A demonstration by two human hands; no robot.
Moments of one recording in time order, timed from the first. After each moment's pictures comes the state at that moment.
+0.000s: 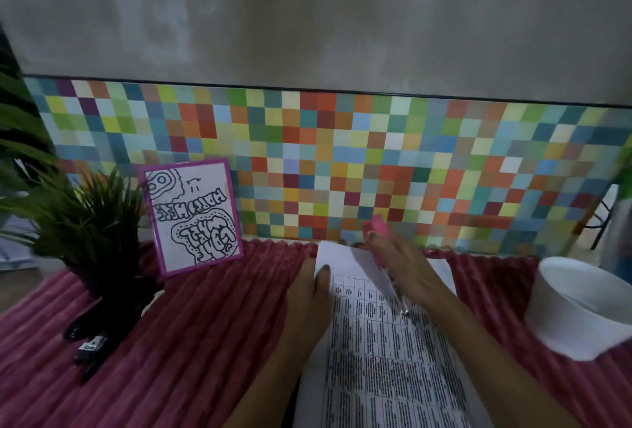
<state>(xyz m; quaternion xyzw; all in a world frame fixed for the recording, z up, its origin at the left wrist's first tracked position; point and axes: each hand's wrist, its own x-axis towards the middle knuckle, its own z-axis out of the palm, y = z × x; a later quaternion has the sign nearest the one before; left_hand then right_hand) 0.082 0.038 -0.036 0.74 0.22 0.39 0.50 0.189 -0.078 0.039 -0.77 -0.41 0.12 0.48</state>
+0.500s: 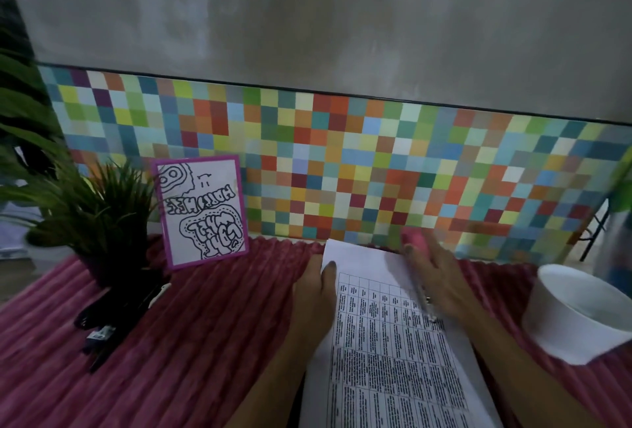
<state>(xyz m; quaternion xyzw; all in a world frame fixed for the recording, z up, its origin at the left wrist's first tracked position) 0.083 0.037 -0.033 0.73 0.23 0.38 0.52 0.208 -0.108 0.025 -0.79 -0.40 0.02 0.47</state>
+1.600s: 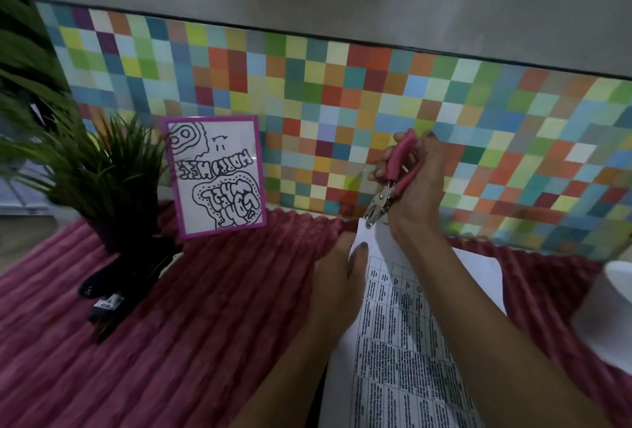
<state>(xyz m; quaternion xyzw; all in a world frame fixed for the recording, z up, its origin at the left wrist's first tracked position) 0.082 0.040 -0.038 0.75 0.19 0.41 0.48 0.189 0.026 0.070 -0.40 -0.27 0.13 0.87</state>
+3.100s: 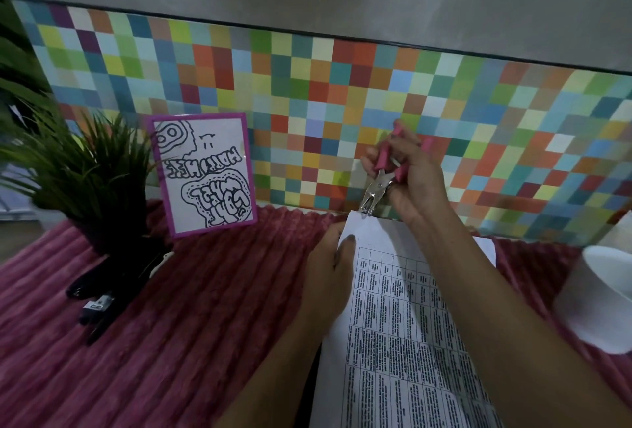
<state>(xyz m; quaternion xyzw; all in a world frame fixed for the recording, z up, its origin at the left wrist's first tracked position) 0.084 0.042 -0.036 0.73 0.18 0.40 0.53 0.210 0.013 0.082 -0.38 -0.20 0.25 0.87</state>
